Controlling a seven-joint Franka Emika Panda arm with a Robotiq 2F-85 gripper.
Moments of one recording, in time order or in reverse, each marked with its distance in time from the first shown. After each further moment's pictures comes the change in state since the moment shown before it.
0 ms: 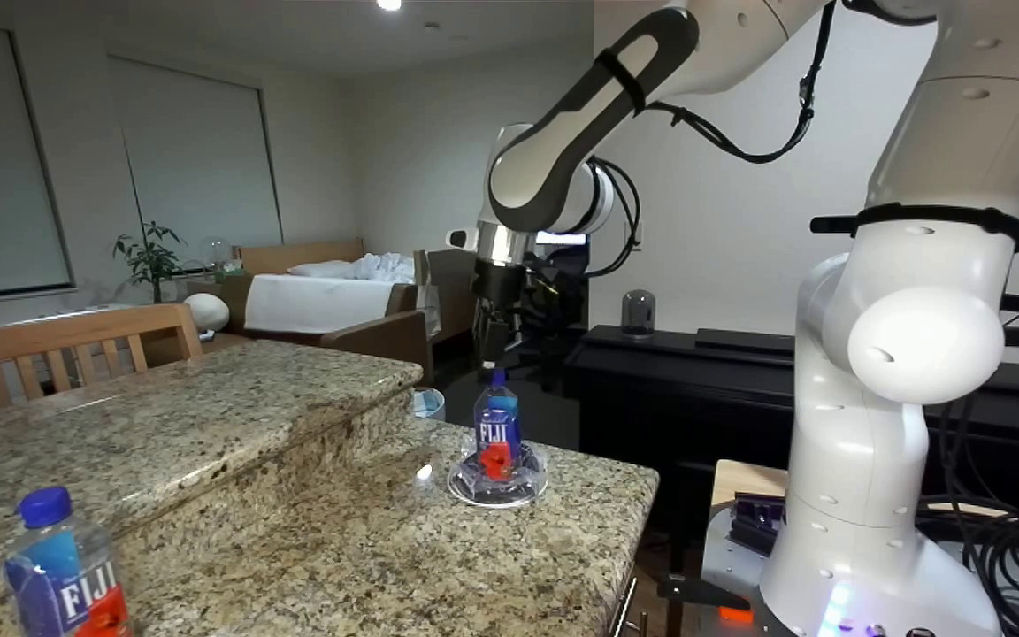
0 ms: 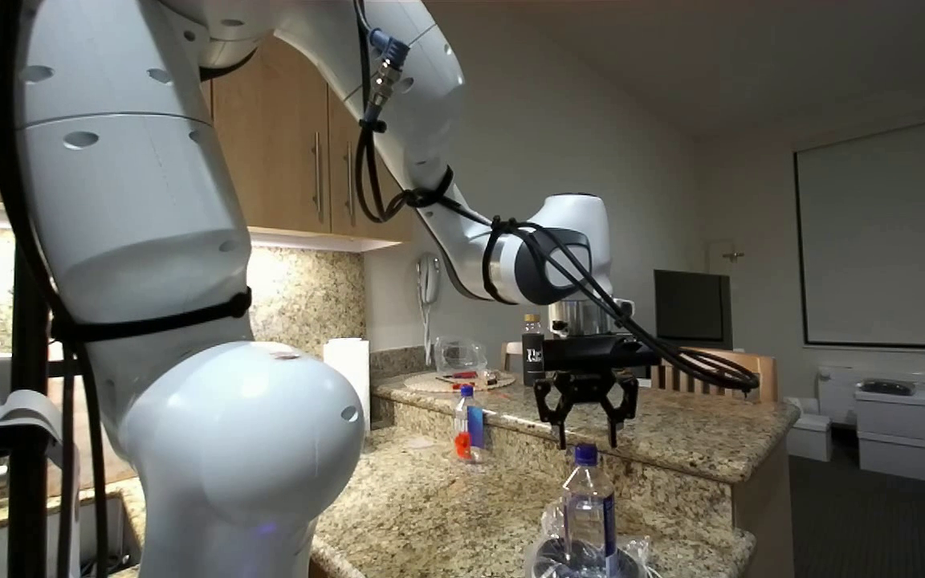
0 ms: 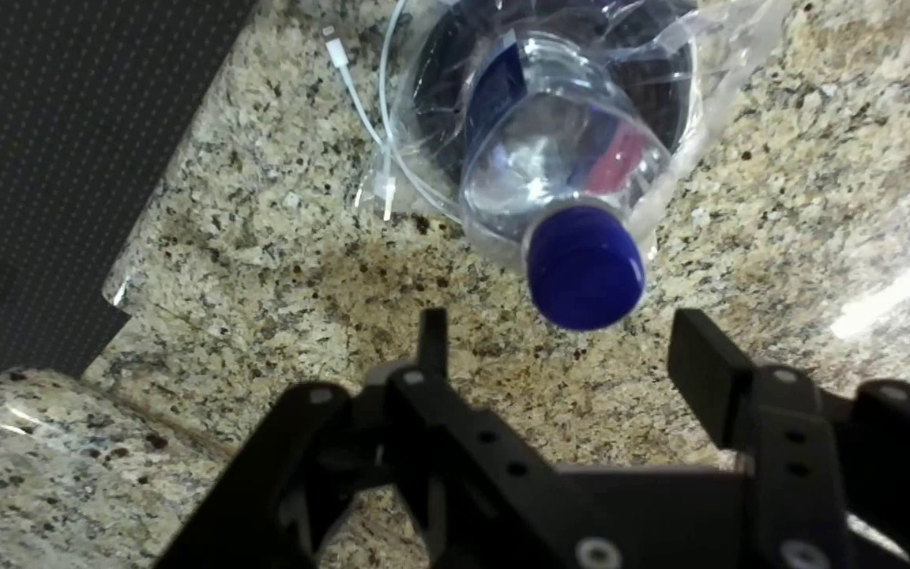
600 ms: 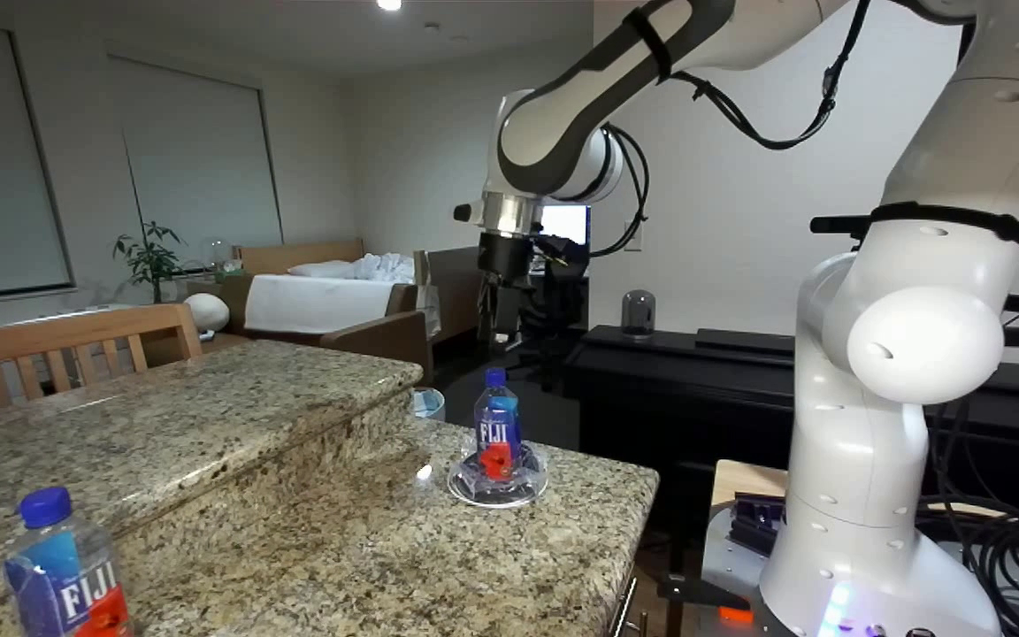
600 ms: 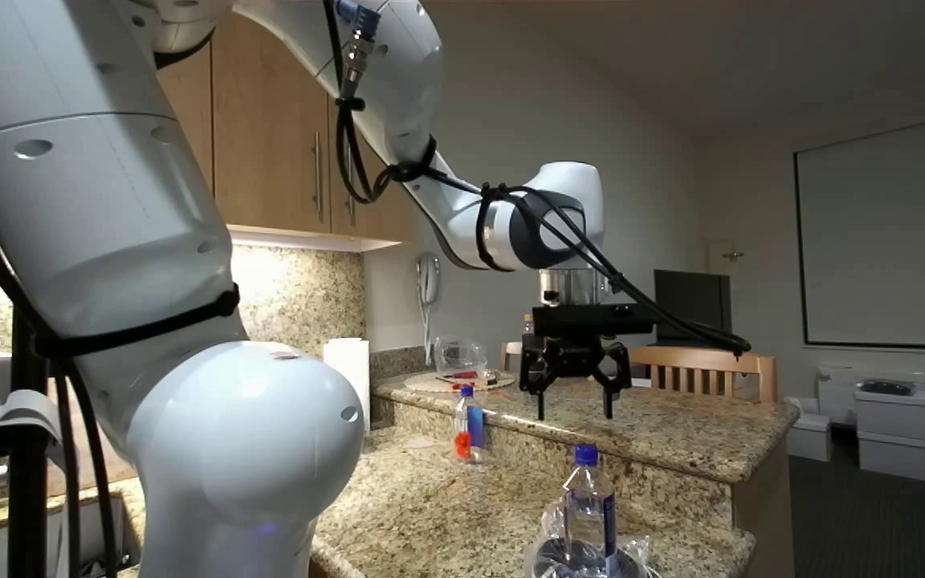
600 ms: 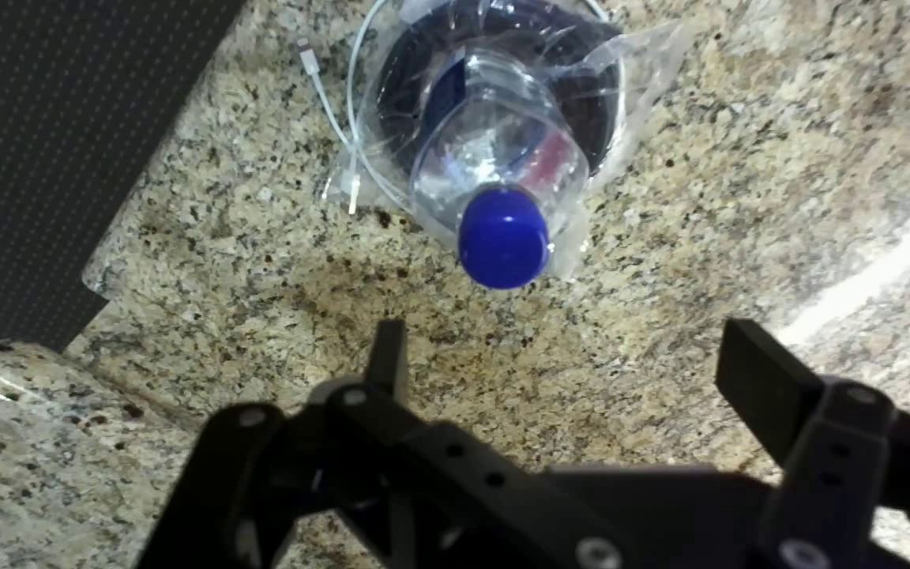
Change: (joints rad) arm -0.002 -0.108 0.008 0.027 -0.025 -0.178 0.005
